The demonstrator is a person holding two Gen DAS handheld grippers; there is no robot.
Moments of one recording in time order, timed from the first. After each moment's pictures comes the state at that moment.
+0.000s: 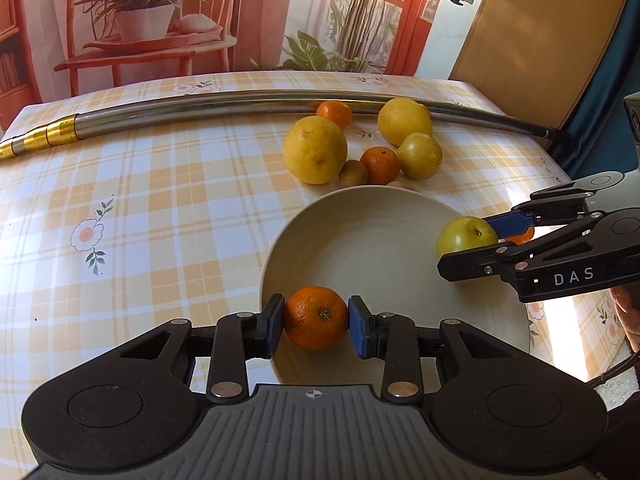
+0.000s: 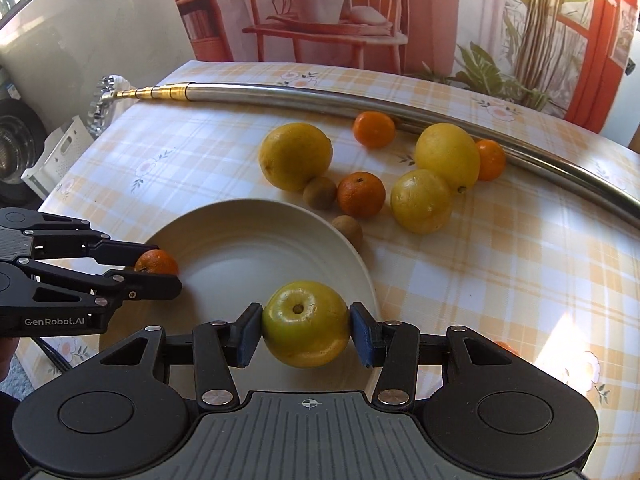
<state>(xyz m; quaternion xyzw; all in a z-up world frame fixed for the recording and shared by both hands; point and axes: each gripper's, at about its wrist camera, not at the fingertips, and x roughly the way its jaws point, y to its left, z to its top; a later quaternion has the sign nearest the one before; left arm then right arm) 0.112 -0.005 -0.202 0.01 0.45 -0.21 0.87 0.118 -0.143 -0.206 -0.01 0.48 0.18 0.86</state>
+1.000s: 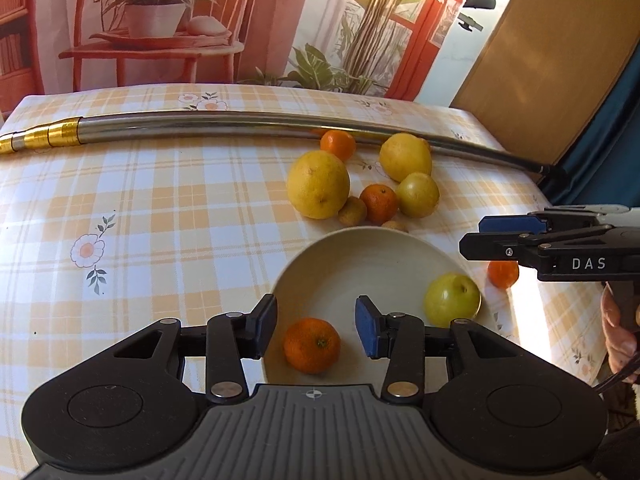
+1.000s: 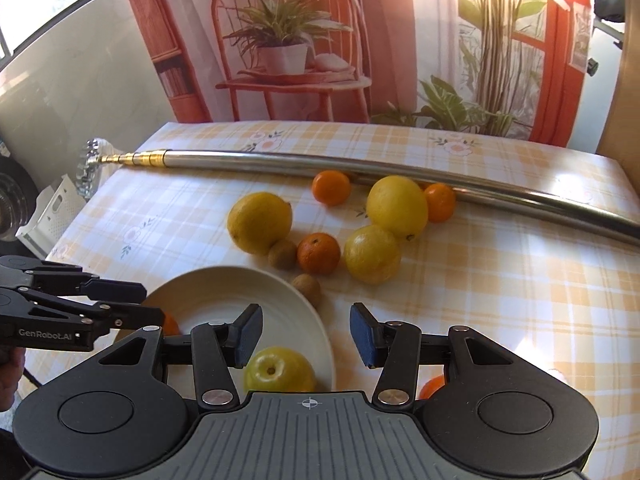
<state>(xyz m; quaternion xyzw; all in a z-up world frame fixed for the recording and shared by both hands) 0.135 0.005 -0.182 -0.05 0.45 -0.21 0.87 0.125 -0.181 -0.175 0.04 0.42 0.14 0.89</state>
